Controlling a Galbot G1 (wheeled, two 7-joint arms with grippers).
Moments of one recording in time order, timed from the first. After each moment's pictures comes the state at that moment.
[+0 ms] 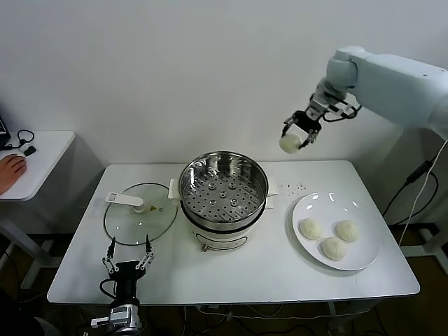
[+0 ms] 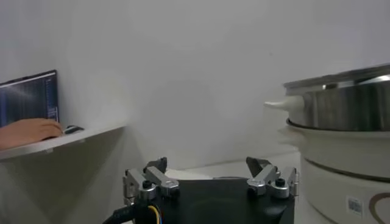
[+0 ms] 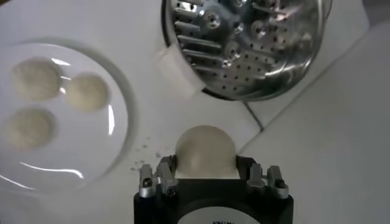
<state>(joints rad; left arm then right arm) 1.60 -1.61 -0.60 -1.82 0.20 -0.27 -0.15 0.80 1.20 -1.61 0.72 0.34 0.74 -1.05</state>
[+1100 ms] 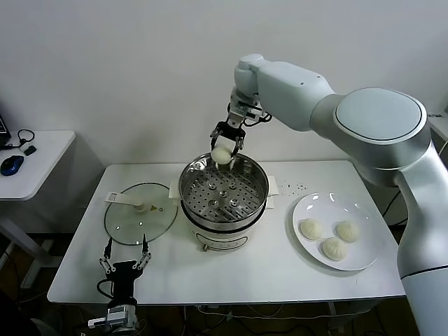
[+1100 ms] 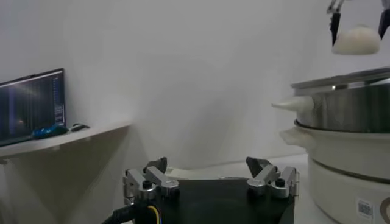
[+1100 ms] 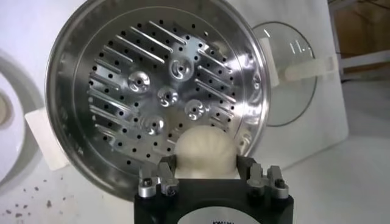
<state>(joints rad) 1.60 -1.61 -0.61 -1.82 0.18 -0.28 -0.15 0.64 1.54 -1.60 0.52 0.41 0.82 -1.10</state>
